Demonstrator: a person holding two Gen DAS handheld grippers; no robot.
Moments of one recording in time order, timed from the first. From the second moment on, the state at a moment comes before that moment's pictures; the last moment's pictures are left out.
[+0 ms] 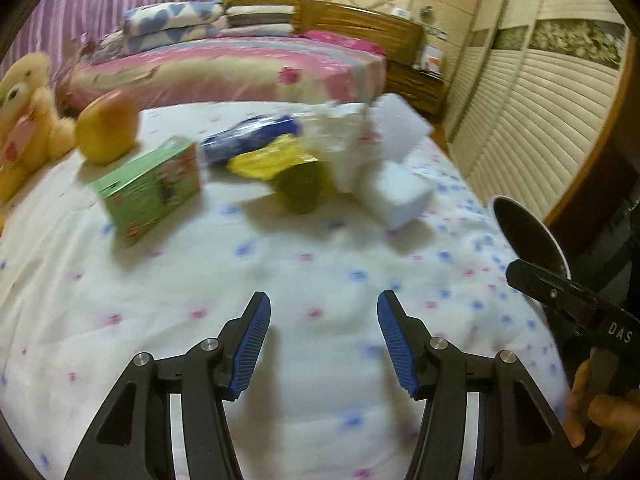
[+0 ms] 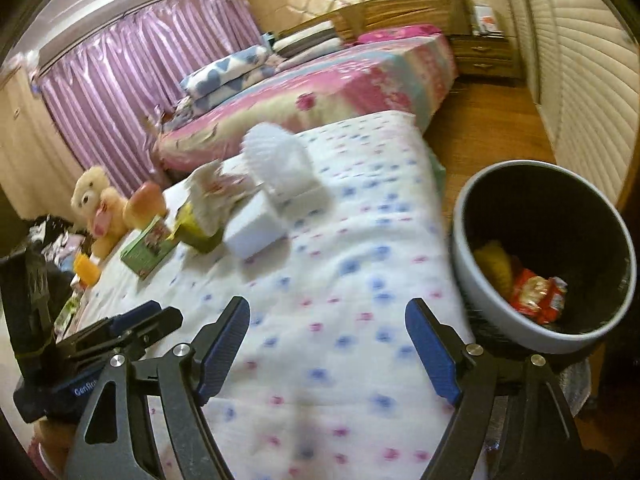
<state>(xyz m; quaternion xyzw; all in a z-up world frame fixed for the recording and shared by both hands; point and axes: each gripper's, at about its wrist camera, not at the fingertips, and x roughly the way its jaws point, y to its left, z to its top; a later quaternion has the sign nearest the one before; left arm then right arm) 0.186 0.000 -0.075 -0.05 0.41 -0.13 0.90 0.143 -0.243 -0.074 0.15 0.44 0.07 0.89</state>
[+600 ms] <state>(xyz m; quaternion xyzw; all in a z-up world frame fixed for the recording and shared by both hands) 0.213 0.080 -0.081 -0.09 0.42 -0.06 0.90 0.187 -0.194 -0.090 0.12 0.45 0.10 0.88</state>
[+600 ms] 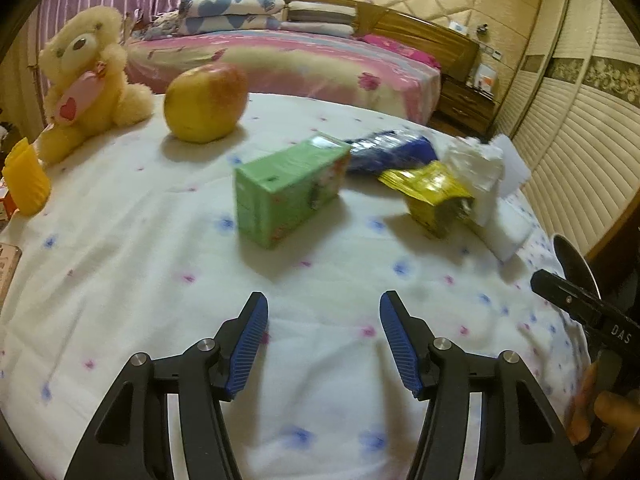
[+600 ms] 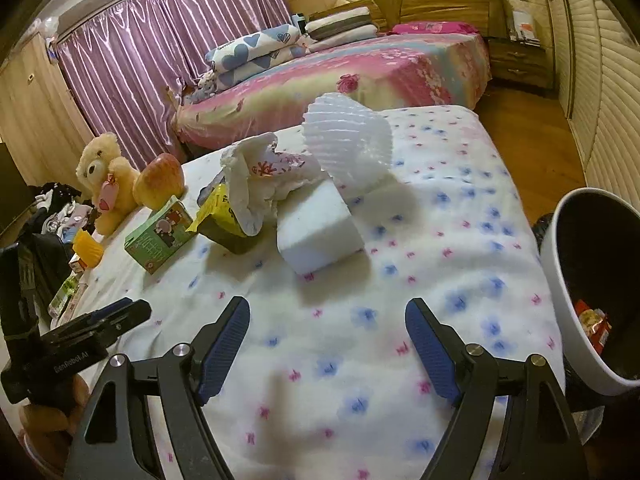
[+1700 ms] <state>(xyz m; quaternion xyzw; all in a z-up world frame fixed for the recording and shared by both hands) 0.271 0.098 -0.095 -0.06 0.41 -0.05 0.91 0.222 -0.183 -0.097 0.09 0.46 0.09 0.88</state>
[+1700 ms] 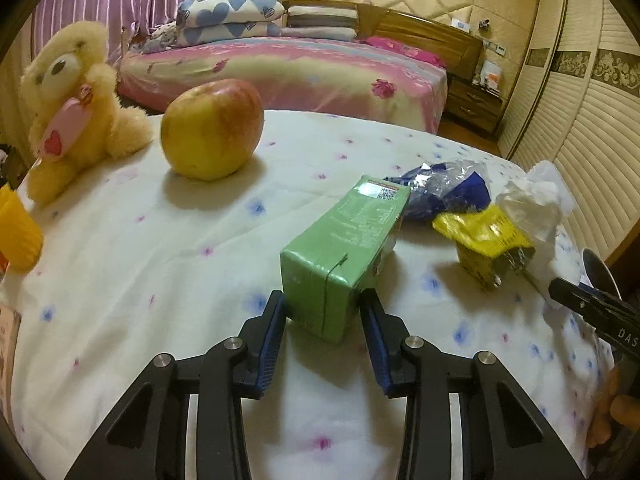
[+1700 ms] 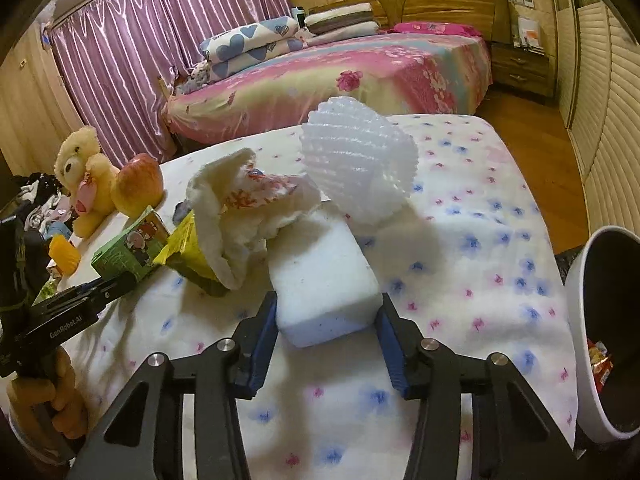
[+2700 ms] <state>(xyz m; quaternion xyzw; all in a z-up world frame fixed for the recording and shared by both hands) 0.164 0.020 -0.065 -0.04 0.40 -0.19 0.89 0.117 -0.269 -0.074 0.16 0.42 0.03 0.89</state>
